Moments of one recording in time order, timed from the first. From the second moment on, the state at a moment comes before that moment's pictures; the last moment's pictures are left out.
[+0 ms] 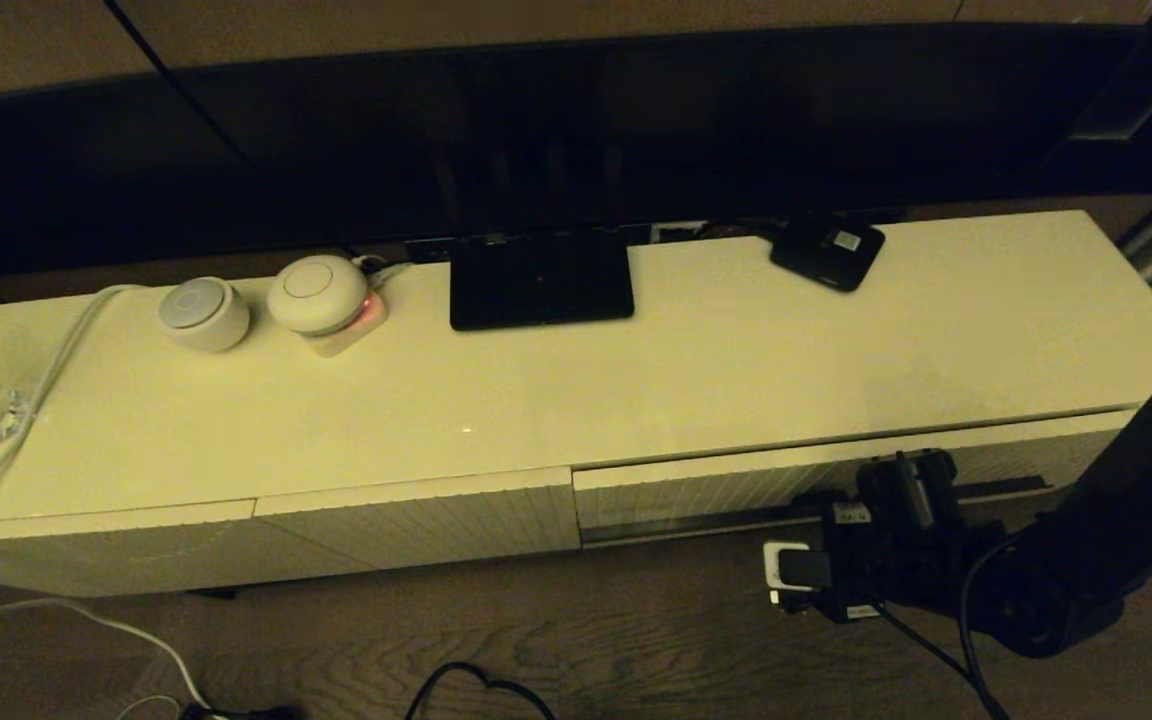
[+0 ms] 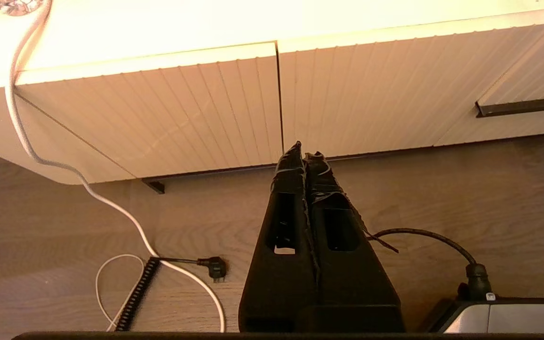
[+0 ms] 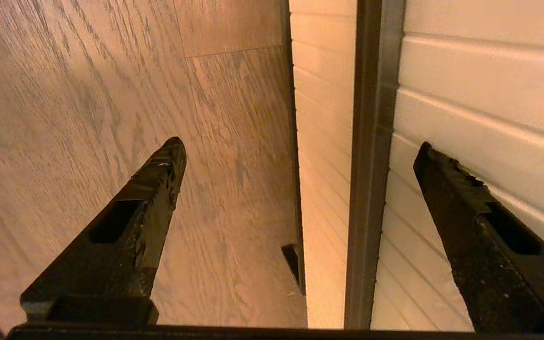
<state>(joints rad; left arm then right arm) 0.00 0.00 0.00 0.00 0.00 0.02 0.29 2.11 -0.71 -0.71 -0.02 -1.34</state>
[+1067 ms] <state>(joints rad) 0.00 0.00 0.00 0.00 0.00 0.02 0.26 2.16 -0.59 -0.75 -0.02 -1.34</state>
